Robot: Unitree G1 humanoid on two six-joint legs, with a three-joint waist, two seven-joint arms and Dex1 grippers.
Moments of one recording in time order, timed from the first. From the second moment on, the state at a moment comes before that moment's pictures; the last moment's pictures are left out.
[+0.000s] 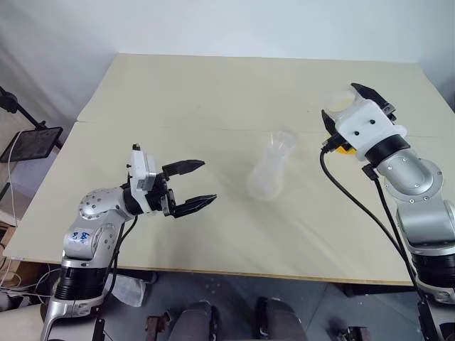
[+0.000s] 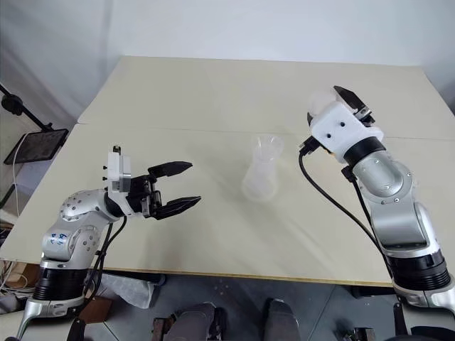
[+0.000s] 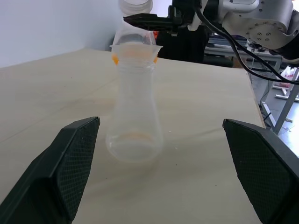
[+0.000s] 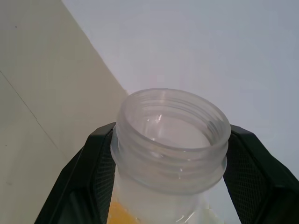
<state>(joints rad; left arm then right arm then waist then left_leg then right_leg) -0.36 0.50 0.10 -0.14 -0.56 0.28 -1.03 -0.50 -0.76 0.03 -0.32 -0.17 0.25 0.29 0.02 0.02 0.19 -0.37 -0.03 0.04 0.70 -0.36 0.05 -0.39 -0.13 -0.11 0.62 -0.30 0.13</state>
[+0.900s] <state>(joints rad) -0.38 0.48 0.09 -0.11 -0.55 0.26 -1.02 -0.47 -0.75 0.09 -0.33 -0.58 -0.04 0.31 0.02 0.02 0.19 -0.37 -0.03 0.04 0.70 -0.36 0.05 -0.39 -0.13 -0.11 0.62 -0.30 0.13</state>
